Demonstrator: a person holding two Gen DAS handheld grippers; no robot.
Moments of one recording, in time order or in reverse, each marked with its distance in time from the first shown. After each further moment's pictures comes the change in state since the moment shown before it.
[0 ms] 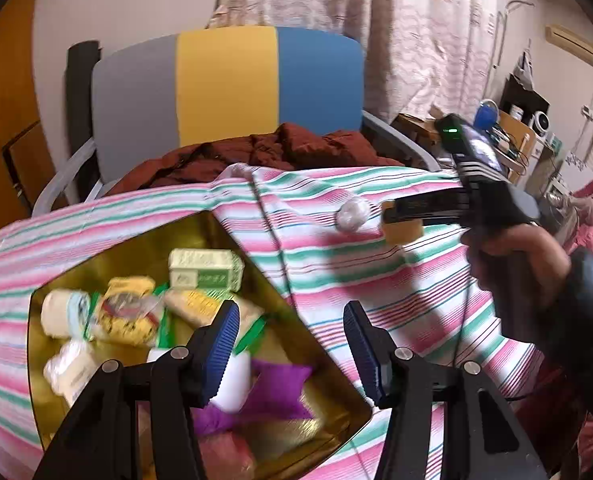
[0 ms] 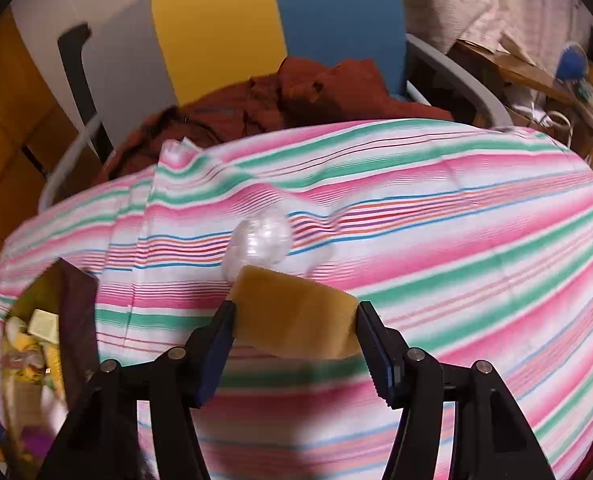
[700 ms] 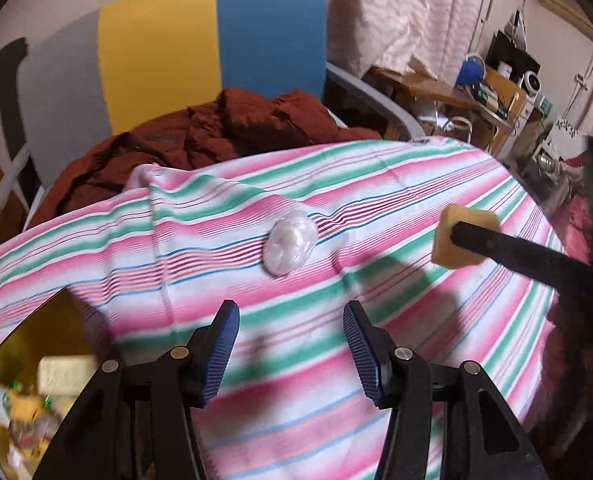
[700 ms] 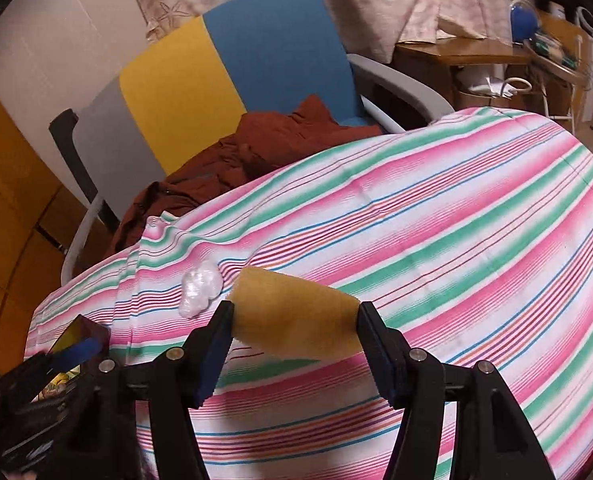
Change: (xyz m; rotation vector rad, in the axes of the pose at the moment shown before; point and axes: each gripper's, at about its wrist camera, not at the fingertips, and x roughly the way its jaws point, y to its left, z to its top) left arm 0.142 -0.082 0.088 0.080 0.202 -0.068; right arm -0.043 -0.092 -0.005 0.183 -0.147 0.084
